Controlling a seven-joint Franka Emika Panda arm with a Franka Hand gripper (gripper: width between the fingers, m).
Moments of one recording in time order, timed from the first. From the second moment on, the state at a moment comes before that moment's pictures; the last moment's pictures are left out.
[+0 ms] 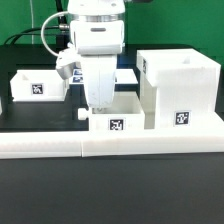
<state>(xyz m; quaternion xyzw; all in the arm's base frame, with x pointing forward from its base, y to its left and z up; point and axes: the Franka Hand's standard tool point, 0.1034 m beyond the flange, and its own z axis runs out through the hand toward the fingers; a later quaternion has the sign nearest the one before) 0.547 -0.022 0.014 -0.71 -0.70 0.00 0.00</state>
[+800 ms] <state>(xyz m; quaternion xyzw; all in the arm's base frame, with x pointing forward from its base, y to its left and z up) 0.548 -0.014 0.010 -0.70 -0.71 -0.02 -0.01</state>
